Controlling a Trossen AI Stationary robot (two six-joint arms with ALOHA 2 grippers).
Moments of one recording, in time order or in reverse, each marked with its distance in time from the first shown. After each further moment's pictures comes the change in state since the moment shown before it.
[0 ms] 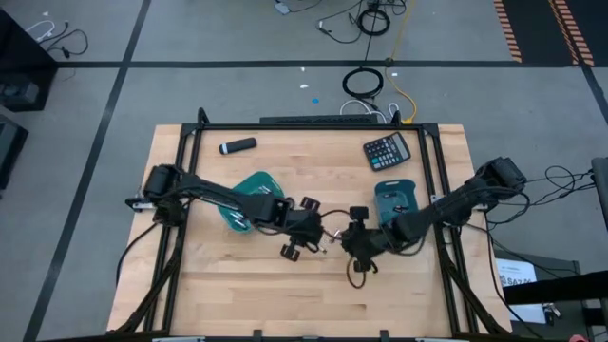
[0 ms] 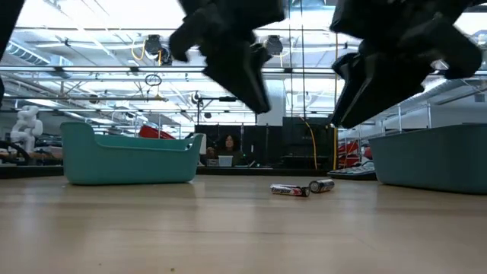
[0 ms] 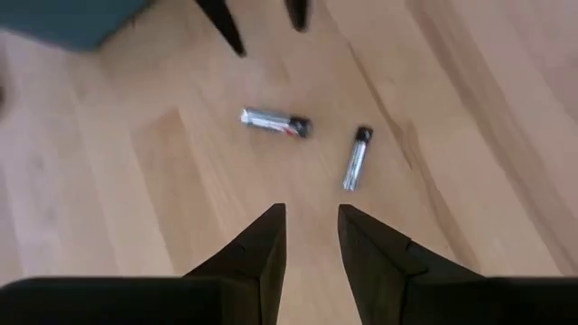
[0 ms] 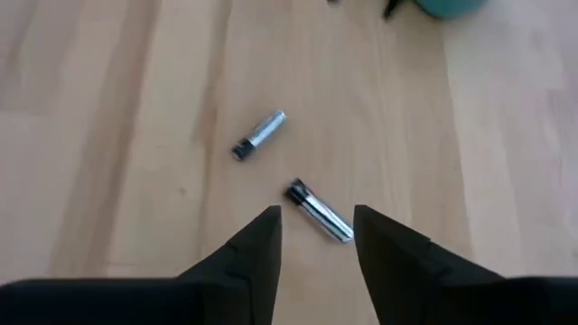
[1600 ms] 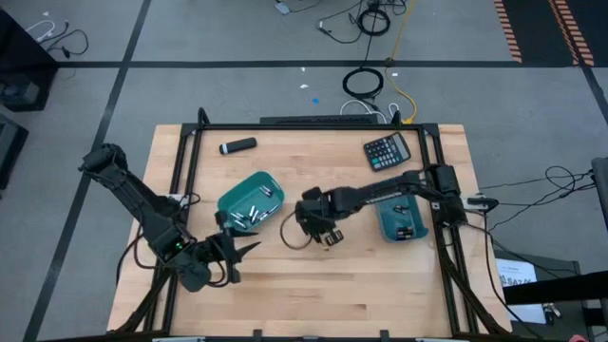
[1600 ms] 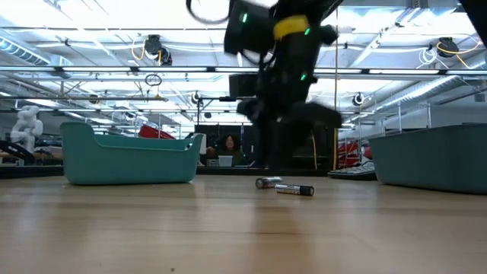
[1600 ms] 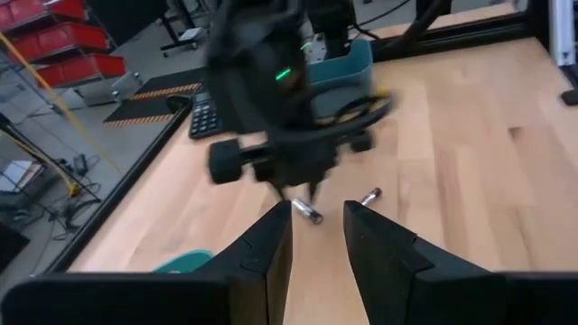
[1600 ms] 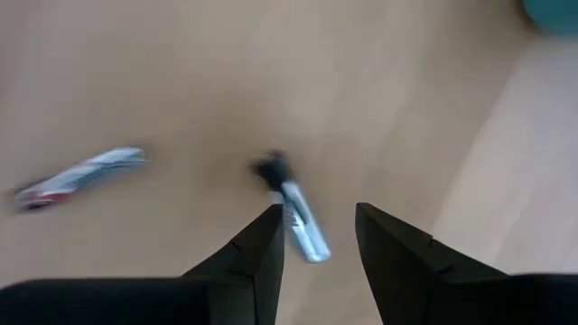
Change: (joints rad) left arm -0.606 -0.639 -0.577 0.237 -0.919 -0.686; right arm -0.347 0.500 0.566 -0.358 -0.290 -0.630
